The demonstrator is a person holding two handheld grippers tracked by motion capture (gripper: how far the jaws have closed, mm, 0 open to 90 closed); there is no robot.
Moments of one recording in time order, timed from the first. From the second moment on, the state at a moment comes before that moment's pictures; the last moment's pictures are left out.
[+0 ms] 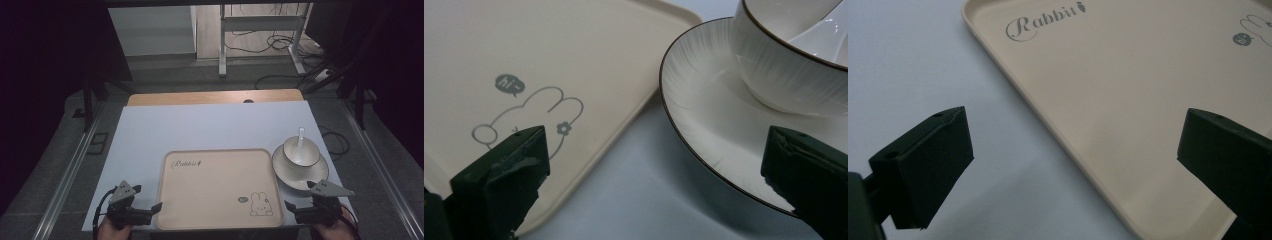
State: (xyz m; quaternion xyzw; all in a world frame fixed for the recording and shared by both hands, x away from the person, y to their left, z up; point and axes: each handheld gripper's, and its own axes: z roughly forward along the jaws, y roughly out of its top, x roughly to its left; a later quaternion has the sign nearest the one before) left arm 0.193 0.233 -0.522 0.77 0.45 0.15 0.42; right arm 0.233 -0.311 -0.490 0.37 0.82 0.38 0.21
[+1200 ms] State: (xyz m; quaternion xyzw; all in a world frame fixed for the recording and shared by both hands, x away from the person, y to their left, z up) left arm 0.192 0.233 -0.522 0.77 0.45 0.15 0.43; right arm 0.238 -0.313 -0.483 0.38 0.82 0.37 0.20
